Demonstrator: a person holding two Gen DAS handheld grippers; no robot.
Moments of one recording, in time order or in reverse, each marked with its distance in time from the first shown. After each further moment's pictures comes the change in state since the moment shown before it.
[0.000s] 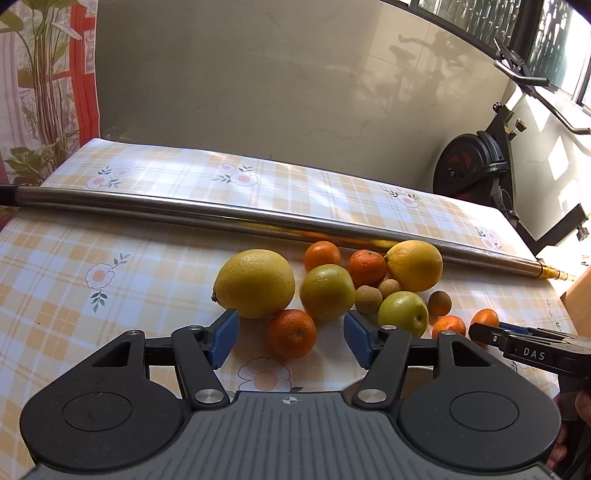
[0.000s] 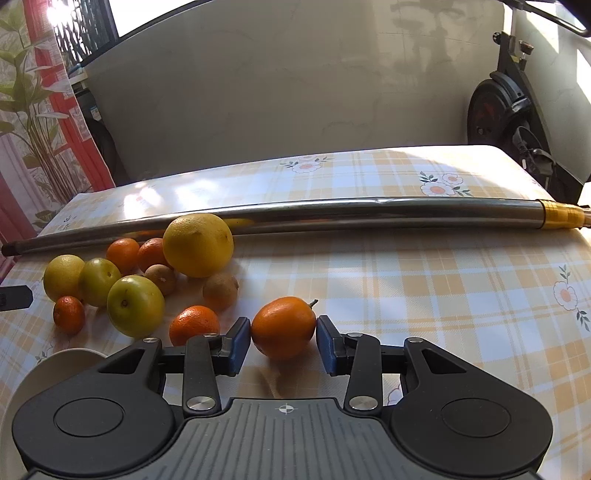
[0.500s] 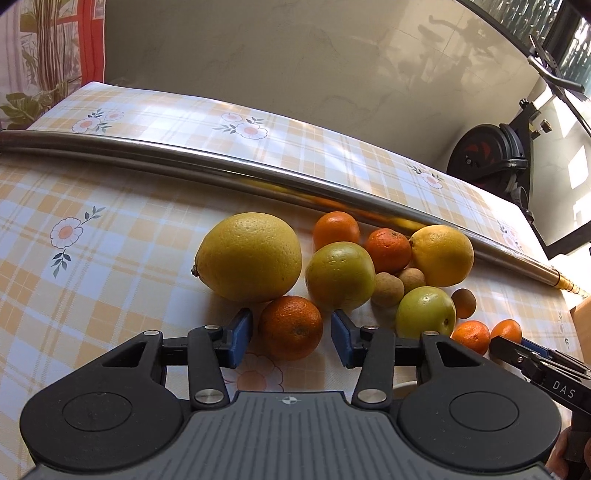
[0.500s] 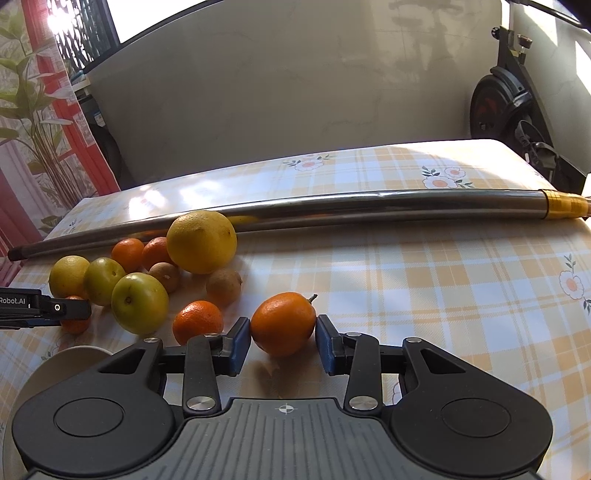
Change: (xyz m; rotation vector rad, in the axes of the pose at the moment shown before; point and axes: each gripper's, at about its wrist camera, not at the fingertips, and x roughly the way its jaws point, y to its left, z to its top) left arm 0.047 0.007 -0.002 -0.098 0.095 0.015; right arm -0.002 0.000 -0.006 0.010 -0.015 0.018
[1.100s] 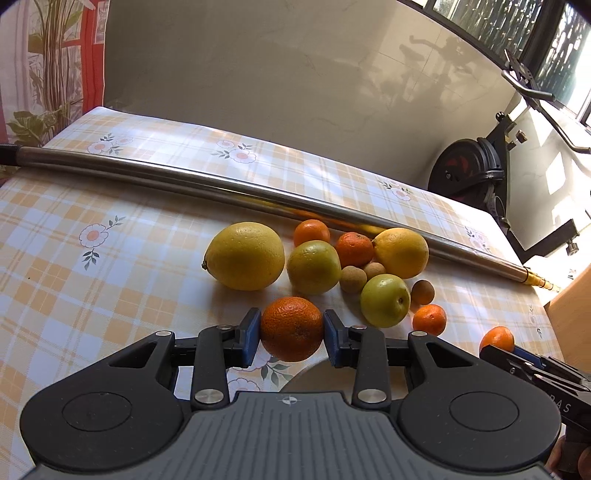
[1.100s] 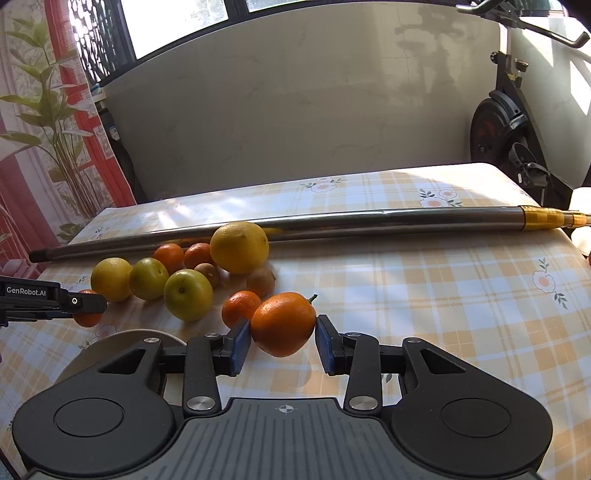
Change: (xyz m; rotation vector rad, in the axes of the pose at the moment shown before) left arm -0.065 -0.004 -0.024 0.018 -0.082 -0.044; right arm -0.064 0.024 -0.021 -0.022 -0.076 0.032
